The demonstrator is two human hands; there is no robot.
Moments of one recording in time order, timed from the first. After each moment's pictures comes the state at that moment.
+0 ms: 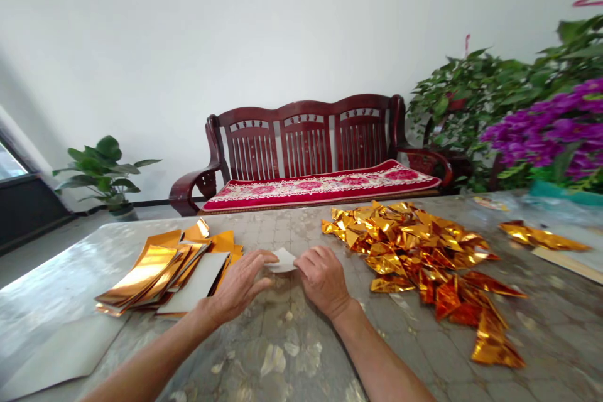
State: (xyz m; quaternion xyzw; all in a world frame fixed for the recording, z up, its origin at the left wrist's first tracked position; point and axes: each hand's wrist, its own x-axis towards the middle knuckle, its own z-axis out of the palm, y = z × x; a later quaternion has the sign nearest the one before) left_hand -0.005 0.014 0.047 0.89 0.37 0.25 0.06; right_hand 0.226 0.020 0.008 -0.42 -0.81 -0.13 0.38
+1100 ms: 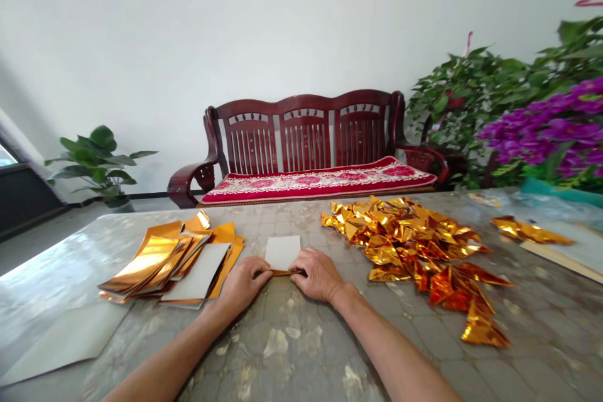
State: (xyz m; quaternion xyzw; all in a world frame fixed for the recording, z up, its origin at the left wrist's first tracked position) left_hand -0.007 0.018 -0.001 0.80 0.52 0.26 0.12; right_hand 0.223 0.029 -0.003 -0.42 -0.87 0.07 0.24
